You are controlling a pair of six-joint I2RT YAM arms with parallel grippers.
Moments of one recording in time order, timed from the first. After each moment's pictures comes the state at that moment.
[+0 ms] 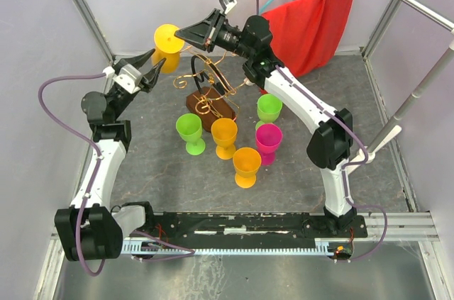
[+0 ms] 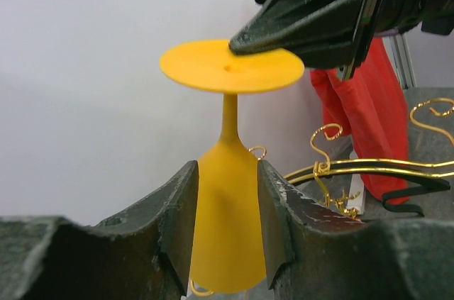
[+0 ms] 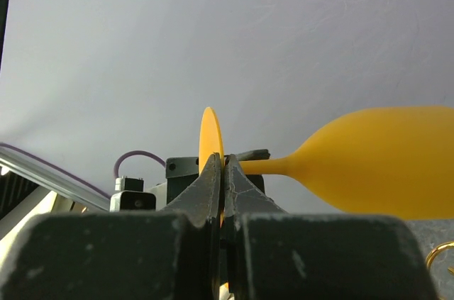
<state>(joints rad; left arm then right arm) 0.06 1.11 0.86 0.80 0.75 0.13 0.65 2.08 2.10 0.36 -0.57 1.27</state>
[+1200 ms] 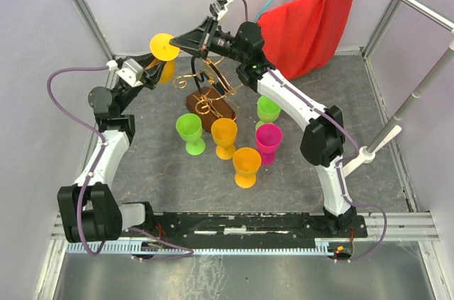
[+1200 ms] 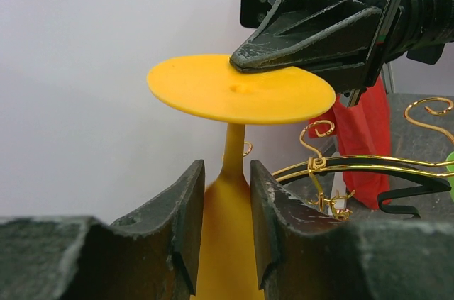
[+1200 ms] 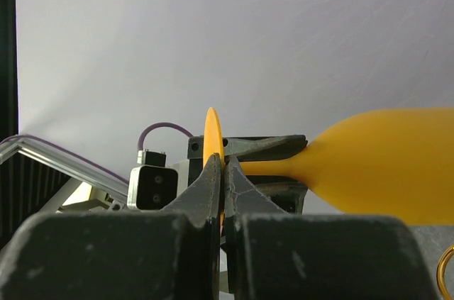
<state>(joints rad) 0.06 1.24 0.86 0.94 0.77 0.03 0.67 2.16 2.11 0.44 -0.63 1.39</state>
